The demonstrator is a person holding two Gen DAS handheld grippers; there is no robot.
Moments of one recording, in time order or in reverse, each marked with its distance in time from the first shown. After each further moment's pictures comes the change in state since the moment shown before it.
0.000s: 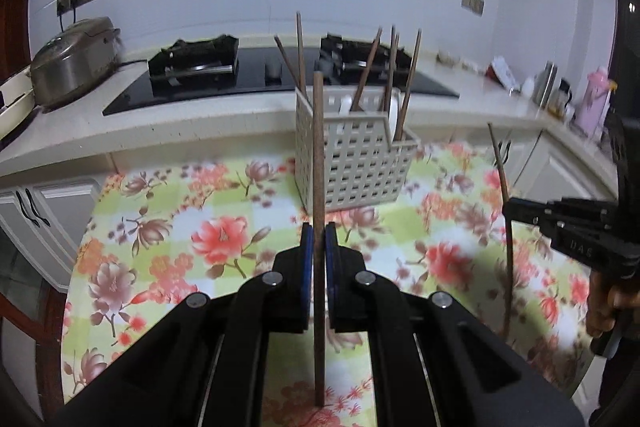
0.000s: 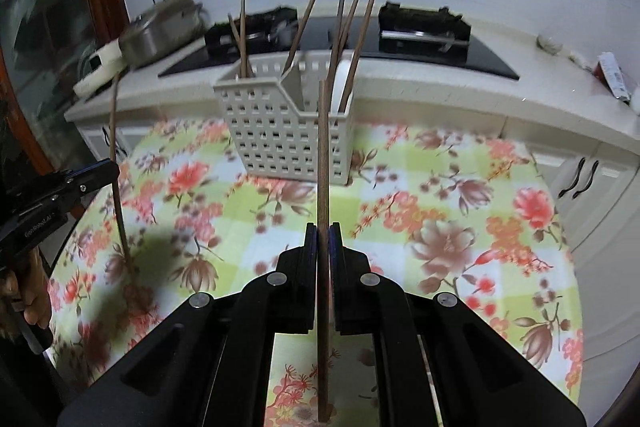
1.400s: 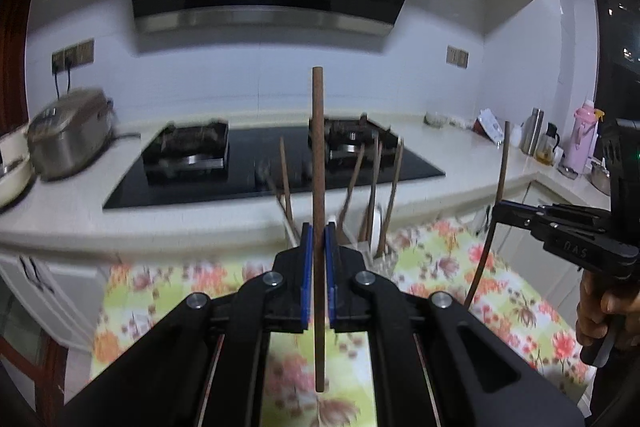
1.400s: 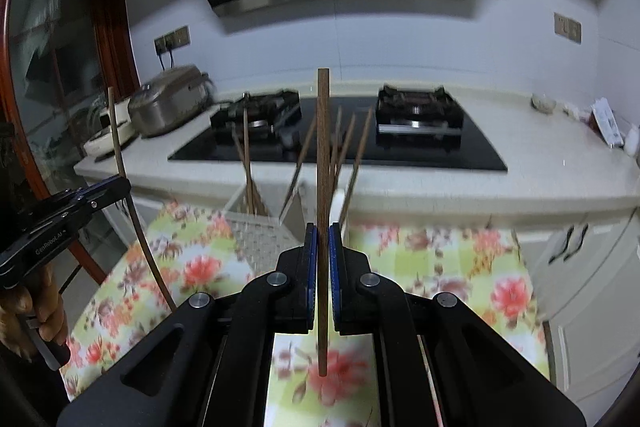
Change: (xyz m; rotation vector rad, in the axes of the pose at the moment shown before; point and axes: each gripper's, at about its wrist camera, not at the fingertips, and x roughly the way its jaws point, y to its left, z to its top) left arm -0.029 -0.011 0.099 0.056 -0.213 -0.020; right arm -0.050 -0.007 0.091 -0.003 -0.218 0.010
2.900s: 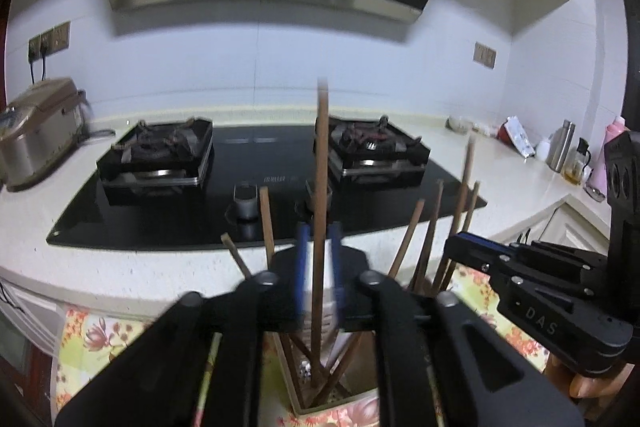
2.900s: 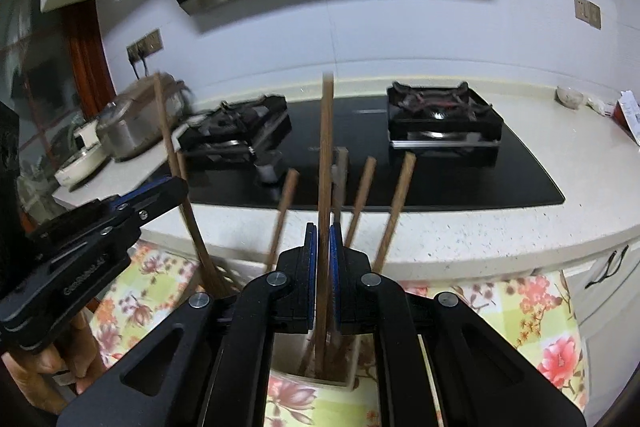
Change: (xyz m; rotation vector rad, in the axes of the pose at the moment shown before) left arm 0.176 0.016 0.043 -0.054 0.057 0.009; right arm 0.155 -0.008 0.052 0.065 0.039 -0.006
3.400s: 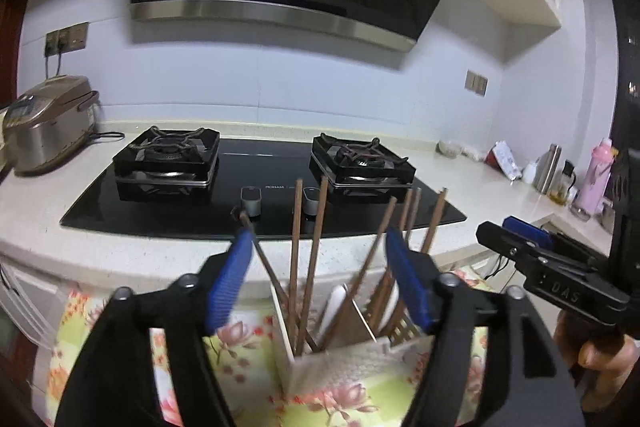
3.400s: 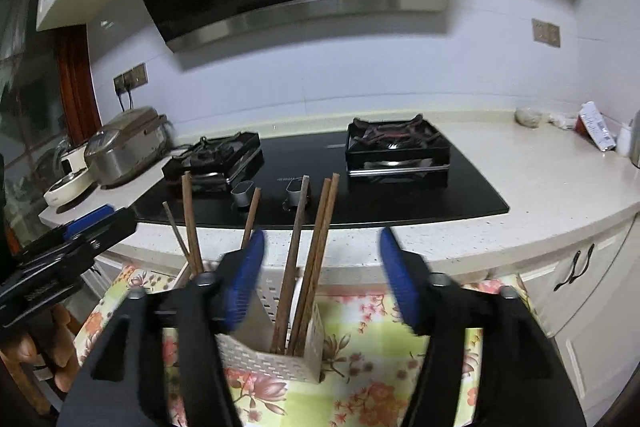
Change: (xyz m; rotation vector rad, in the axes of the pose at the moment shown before) left arm -0.069 0.003 -0.032 -0.060 -0.111 -0.029; right arm -0.073 -0.019 -0.026 0.017 -0.173 -0.090
